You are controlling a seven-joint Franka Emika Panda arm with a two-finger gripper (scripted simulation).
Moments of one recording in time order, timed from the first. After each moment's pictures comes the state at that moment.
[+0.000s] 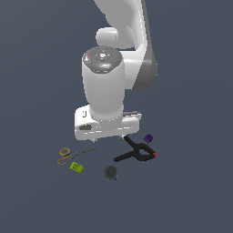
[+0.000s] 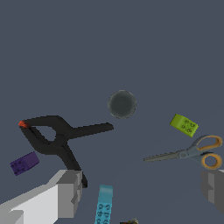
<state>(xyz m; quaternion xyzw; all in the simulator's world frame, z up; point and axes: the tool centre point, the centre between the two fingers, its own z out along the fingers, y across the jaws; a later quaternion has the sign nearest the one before) 0.098 -0.029 0.222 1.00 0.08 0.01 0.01</state>
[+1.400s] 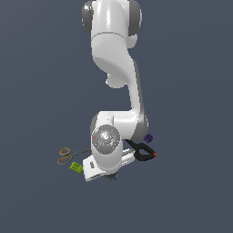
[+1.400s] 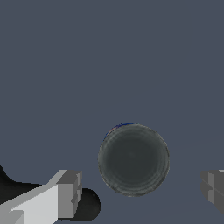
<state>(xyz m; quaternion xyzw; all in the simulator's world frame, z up) 0.164 -0.025 0.064 0.98 0.20 0.00 0.00</state>
